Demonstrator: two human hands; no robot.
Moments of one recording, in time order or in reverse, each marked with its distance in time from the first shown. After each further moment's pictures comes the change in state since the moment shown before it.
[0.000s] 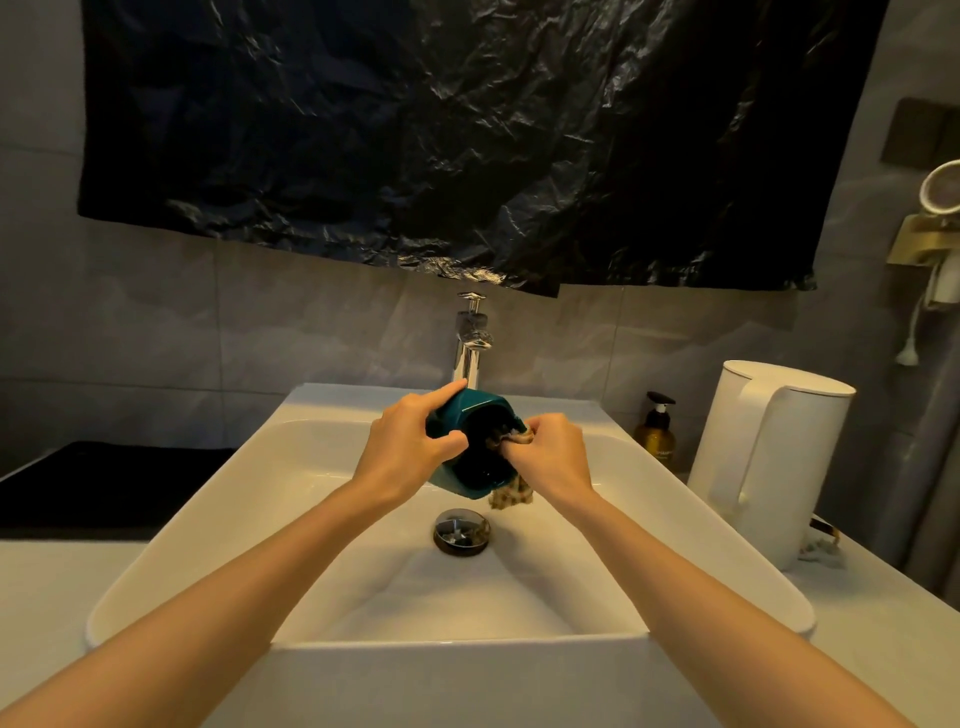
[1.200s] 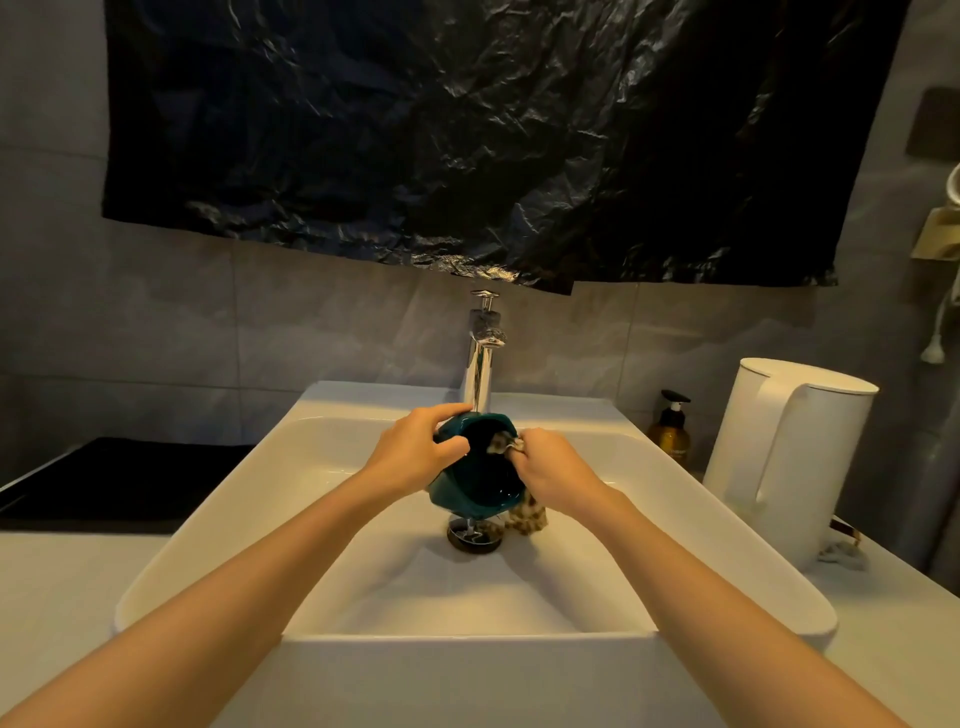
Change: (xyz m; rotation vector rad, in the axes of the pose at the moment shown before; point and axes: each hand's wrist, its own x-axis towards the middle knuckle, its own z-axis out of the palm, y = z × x) left_hand 0.003 -0.005 -0.003 0.055 -0.203 -0.194; right_hand -0.001 -0.001 0.004 -0.290 -0.314 -0.099
